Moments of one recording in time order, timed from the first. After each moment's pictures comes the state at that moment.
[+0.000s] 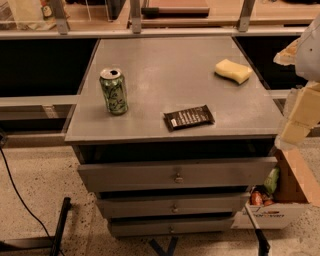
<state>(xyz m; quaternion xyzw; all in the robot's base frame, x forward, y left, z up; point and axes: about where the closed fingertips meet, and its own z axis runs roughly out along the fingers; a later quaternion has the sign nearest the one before) 0.438 -0.217 0.976 -0.60 0.78 -0.03 0.16</state>
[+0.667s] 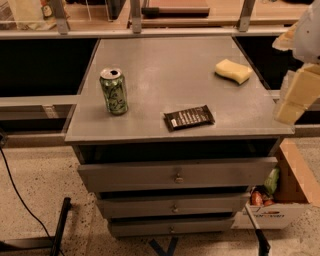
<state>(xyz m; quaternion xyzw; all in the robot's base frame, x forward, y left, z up) 0.468 -0.220 0.989 -0.60 0.78 -0.04 0.18</state>
